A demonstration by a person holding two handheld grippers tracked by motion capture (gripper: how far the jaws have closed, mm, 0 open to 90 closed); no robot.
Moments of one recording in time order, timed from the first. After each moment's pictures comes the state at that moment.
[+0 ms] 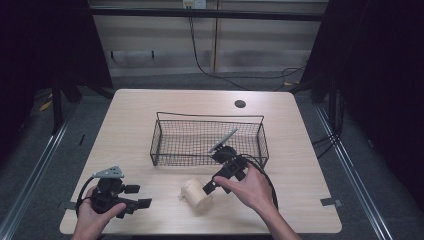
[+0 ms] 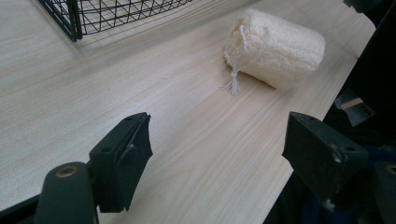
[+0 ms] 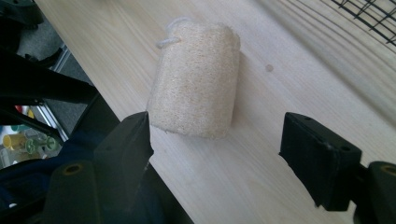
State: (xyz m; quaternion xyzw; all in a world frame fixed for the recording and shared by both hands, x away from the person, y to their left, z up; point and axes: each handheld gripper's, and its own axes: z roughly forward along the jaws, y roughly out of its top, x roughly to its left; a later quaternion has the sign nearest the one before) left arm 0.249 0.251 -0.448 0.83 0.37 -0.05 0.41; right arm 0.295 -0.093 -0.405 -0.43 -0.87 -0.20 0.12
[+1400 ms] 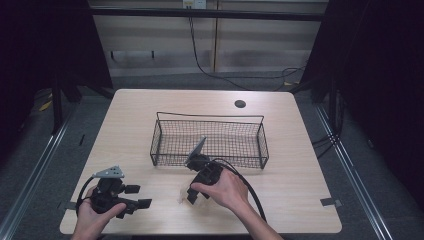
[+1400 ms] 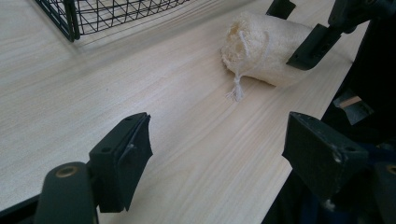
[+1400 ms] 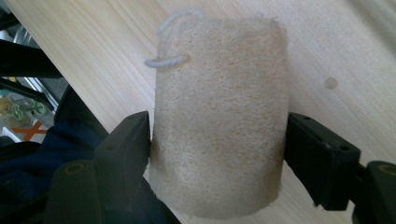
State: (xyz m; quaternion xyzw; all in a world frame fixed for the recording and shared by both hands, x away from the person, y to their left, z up) left arm 0.250 0.251 -0.447 0.83 0.37 -0.05 0.41; right arm 0.309 -0.032 -0.447 -0.41 -0.89 -0.10 0.15
